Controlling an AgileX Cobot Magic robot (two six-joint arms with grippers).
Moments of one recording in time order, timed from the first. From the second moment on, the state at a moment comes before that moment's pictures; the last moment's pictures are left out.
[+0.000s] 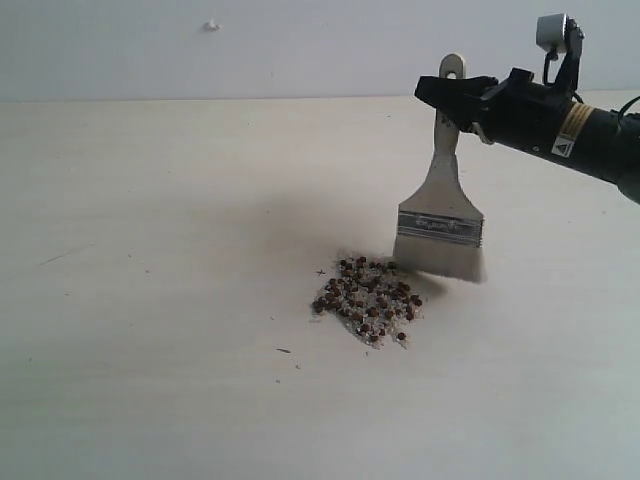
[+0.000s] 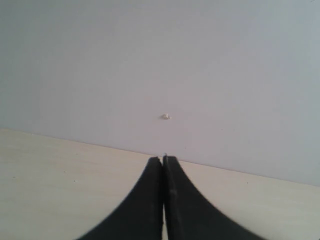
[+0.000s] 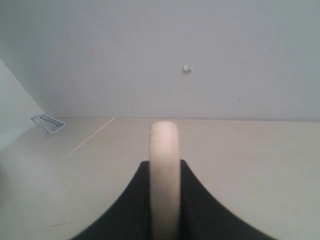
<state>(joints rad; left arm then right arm) -0.02 0.09 0.00 1.02 -0.15 -1.34 -0.02 2.10 -1.00 -0.99 -1.20 0.98</state>
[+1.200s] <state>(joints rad) -0.02 0.09 0.00 1.02 -0.15 -1.34 0.01 2.23 -1.15 -0.94 -1.21 0.87</state>
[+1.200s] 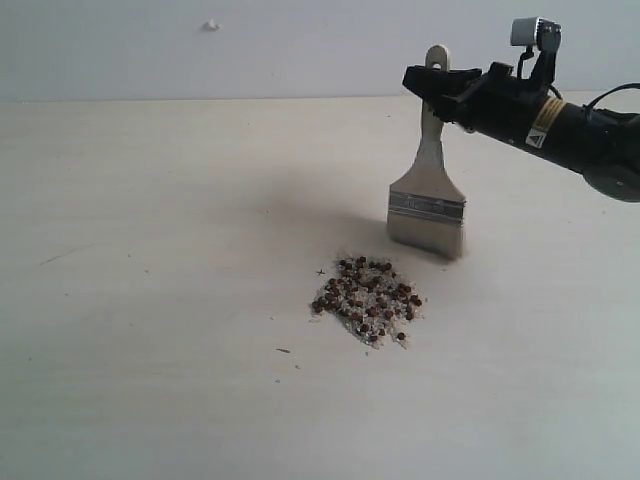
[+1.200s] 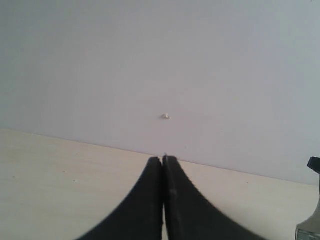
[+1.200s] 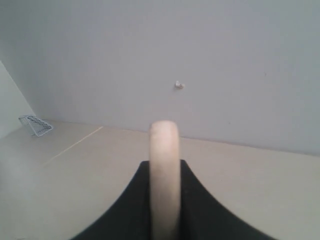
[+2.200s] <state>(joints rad) -0.02 0.09 0.00 1.02 -0.15 -1.34 0.07 2.19 -1.15 -0.99 -1.21 0.91</state>
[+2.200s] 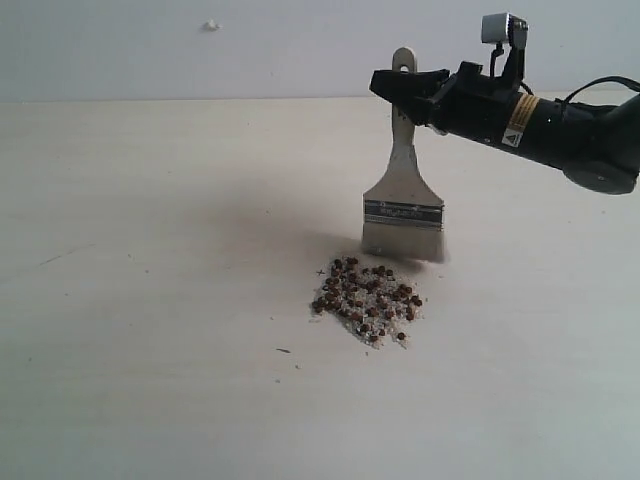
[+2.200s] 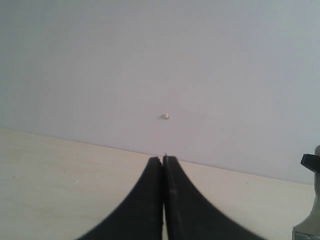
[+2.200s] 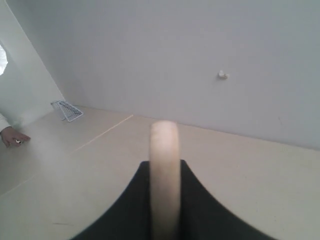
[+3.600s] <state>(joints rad) -0.02 0.09 0.00 1.02 -0.15 -1.34 0.07 1.88 -0.77 -0.77 -1.21 0.59</state>
